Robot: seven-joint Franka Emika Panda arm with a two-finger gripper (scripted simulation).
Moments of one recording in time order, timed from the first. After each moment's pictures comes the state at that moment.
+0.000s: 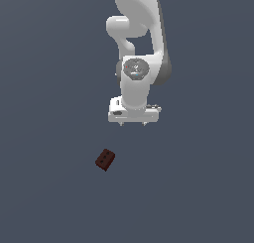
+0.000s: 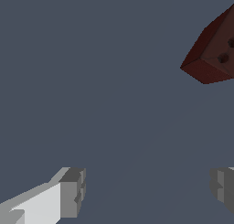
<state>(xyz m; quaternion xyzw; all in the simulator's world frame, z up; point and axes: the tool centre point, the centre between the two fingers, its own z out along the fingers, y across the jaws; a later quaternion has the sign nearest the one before) -0.026 0.026 0.138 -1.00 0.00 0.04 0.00</state>
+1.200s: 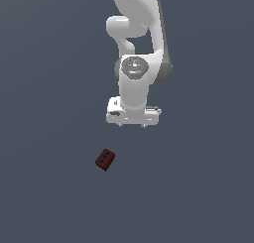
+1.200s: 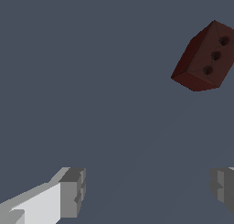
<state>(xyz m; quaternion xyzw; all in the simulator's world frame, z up) -0.010 0.022 0.148 -1.00 0.03 0.03 0.00</state>
